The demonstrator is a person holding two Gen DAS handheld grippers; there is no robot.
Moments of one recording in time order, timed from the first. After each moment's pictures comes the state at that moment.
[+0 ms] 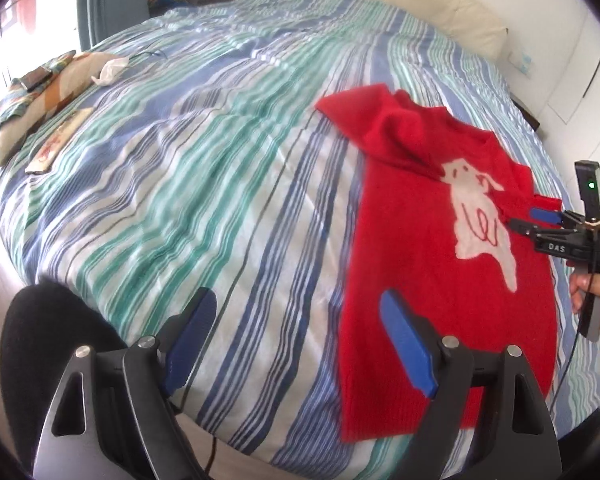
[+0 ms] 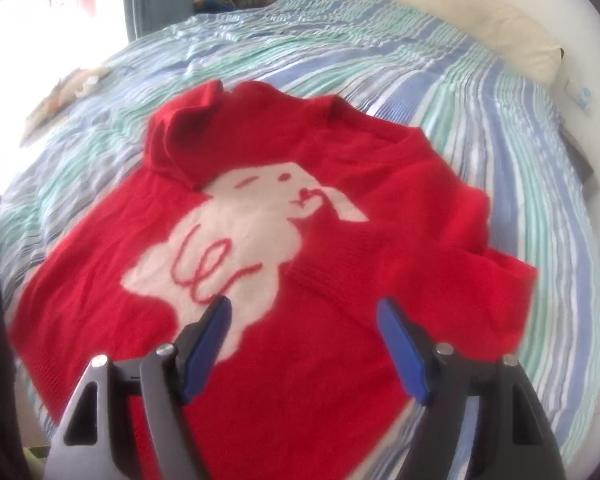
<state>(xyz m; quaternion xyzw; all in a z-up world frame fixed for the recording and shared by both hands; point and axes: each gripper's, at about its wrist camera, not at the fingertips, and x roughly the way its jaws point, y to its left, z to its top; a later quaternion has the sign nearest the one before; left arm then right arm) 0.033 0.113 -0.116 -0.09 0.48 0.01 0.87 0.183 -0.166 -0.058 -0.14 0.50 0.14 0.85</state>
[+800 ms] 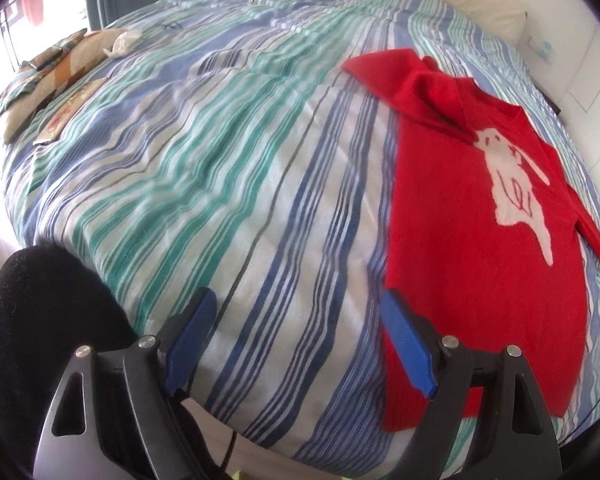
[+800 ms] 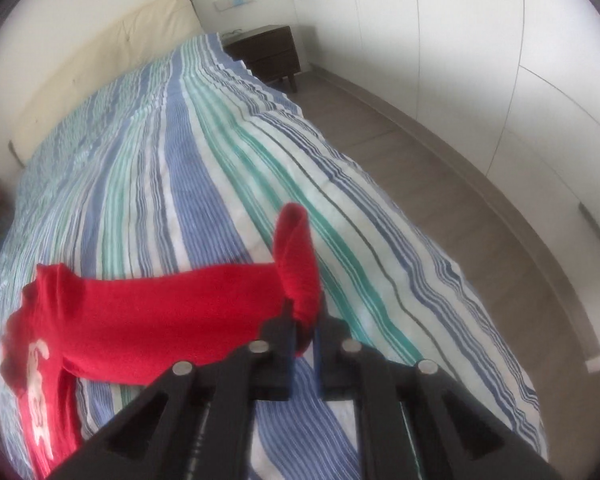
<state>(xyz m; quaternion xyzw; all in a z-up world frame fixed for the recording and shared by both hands) 0.023 0.118 -0.142 -0.07 0.51 0.04 0.86 0.031 -0.571 -0.042 0.23 0.43 -0.27 0.83</state>
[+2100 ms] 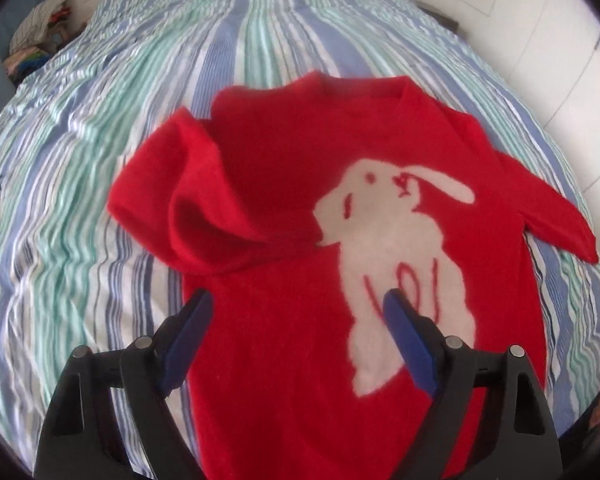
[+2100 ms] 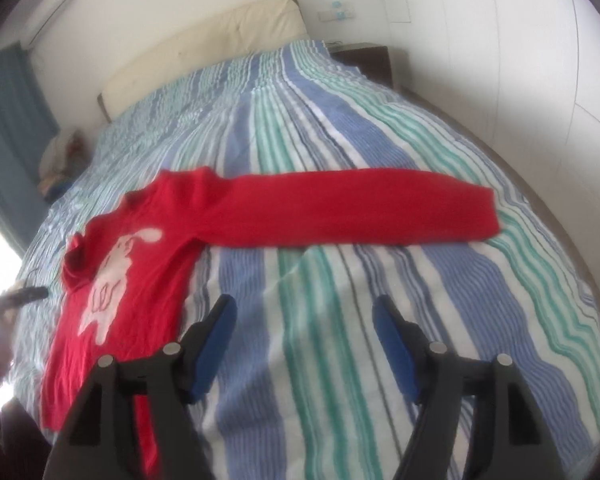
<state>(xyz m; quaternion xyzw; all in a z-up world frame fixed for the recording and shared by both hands) 0.214 -0.038 -0.122 0.04 0.54 -0.14 0.83 -0.045 -0.368 -0.022 0.17 0.40 -0.12 0.89</state>
